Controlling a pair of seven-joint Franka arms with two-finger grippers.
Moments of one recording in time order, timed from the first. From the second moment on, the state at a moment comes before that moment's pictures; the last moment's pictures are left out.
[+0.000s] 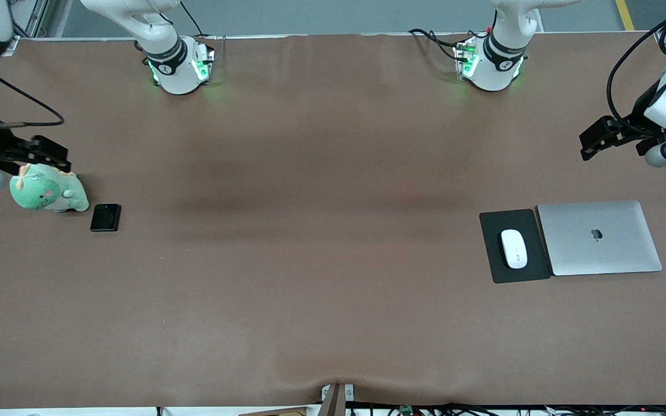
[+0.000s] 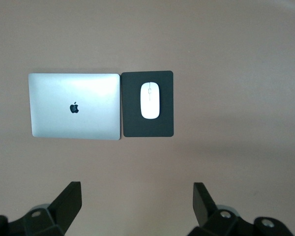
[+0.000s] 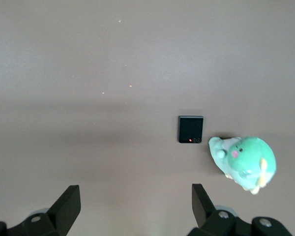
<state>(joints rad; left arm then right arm) 0.05 0.00 -0.18 -1.53 0.05 1.54 -0.18 0.02 0.04 -0.04 -1.56 -0.02 1.54 -0.07</state>
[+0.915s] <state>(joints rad) 0.07 -0.03 -0.18 -1.54 0.04 1.47 -0.13 -0.01 0.00 -0.04 -1.54 0.02 1.47 0.03</state>
